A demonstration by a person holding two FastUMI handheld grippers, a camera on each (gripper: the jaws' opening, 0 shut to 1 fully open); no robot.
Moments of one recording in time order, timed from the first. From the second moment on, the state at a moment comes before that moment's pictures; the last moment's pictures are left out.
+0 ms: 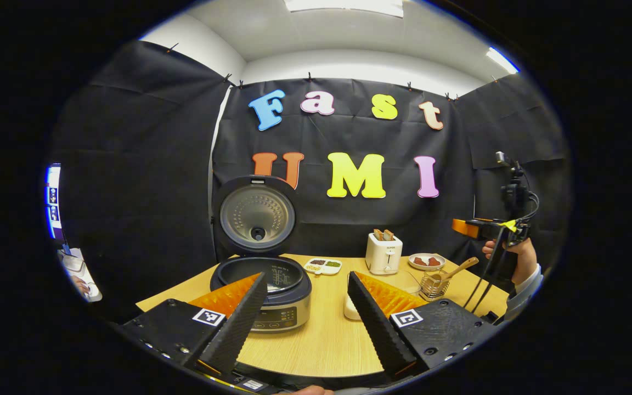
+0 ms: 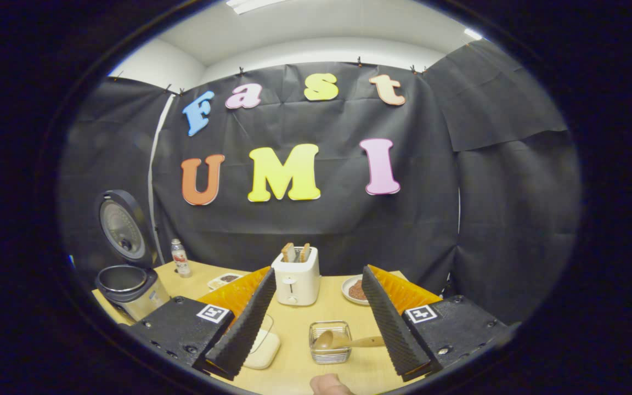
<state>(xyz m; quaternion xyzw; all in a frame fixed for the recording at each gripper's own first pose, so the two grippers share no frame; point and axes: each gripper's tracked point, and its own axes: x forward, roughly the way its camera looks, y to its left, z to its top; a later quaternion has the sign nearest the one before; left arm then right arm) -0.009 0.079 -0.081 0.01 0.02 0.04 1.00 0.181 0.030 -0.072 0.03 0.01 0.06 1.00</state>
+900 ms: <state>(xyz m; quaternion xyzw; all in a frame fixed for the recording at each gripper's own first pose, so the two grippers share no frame) 0.102 0.169 0.070 0.05 -0.04 0.09 0.99 0.034 0.048 -0.047 -0.01 -0.04 0.11 0.99</state>
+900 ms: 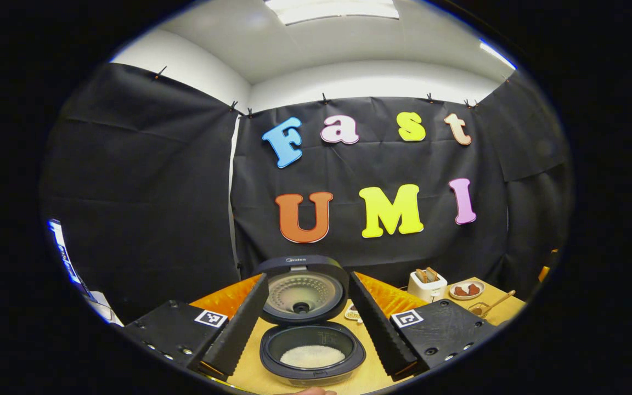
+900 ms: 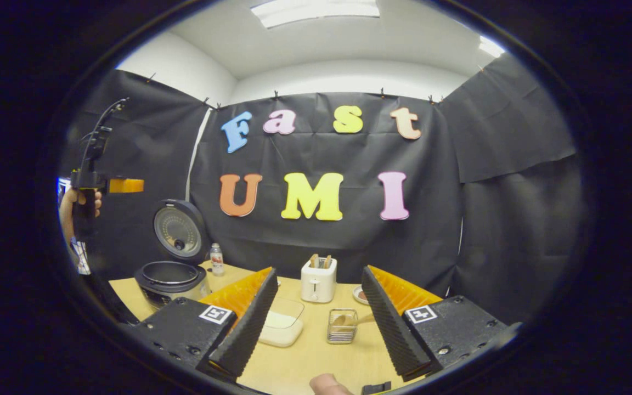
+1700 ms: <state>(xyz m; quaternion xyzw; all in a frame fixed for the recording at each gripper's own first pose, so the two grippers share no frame) 0.282 0.260 0.081 0.00 -0.04 0.12 0.99 0.047 0.044 -0.073 0.01 -0.01 0.11 0.99</state>
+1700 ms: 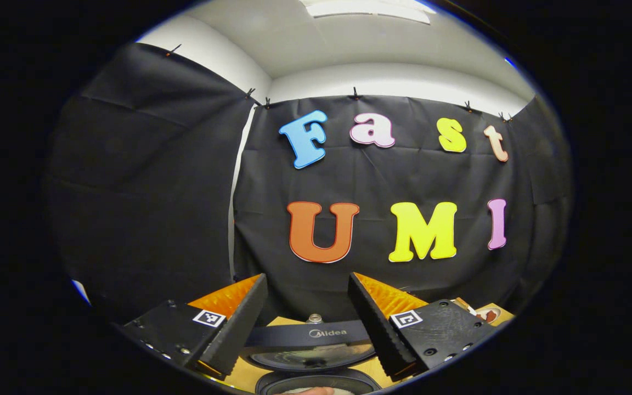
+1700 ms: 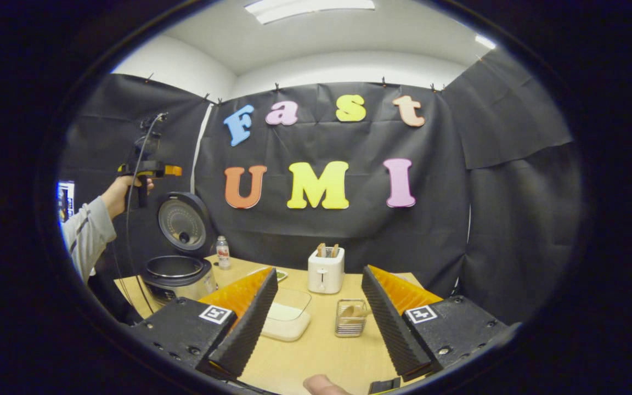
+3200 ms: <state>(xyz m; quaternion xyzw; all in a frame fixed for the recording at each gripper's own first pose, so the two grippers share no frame) 0.178 0.212 -0.101 -0.01 0.15 0.13 0.98 0.015 0.030 -0.102 0.02 0.02 0.12 0.99</state>
